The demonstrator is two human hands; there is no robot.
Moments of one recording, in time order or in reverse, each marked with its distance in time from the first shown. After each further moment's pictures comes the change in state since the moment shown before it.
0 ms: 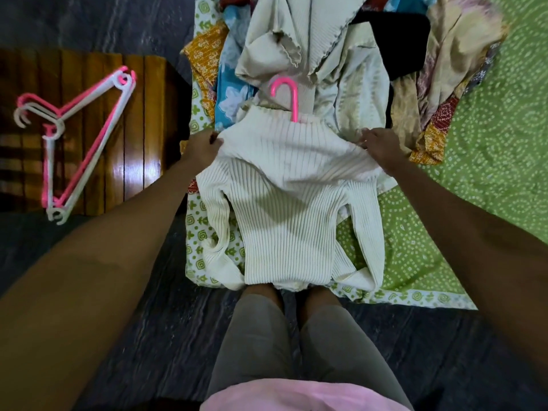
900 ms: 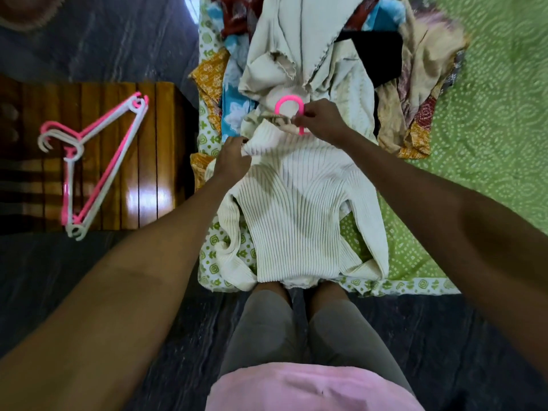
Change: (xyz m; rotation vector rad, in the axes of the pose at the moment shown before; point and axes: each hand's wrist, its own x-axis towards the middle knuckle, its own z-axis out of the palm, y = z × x) left_hand -0.039 0.033 0.015 -0.026 0.062 0.214; right_hand -0.053 -0.129 0.033 -0.064 -0.150 -0.385
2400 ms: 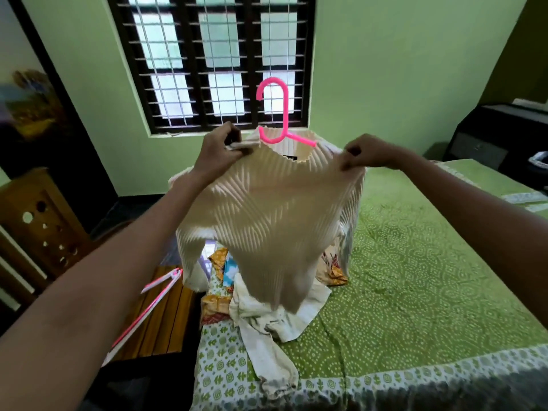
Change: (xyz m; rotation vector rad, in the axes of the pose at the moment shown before) left_hand -0.316 0.320 -0.315 -0.103 0.656 0.999; right_hand -0.444 -0.187 -0.311 -0.479 0.460 -0.287
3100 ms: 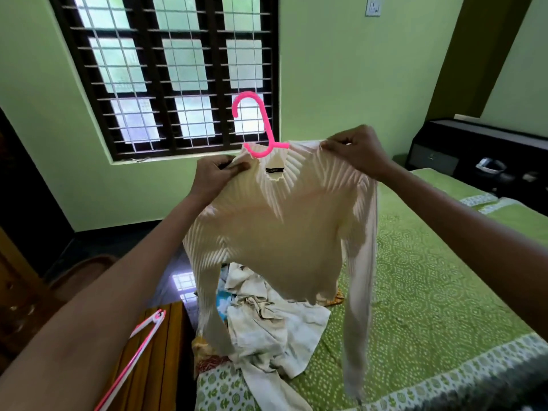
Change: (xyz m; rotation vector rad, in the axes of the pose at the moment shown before) left_hand 0.032 -0.060 0.005 -0.317 -0.021 -0.052; right_hand 0.015 -0.072 0.002 0.302 0.624 -0.155
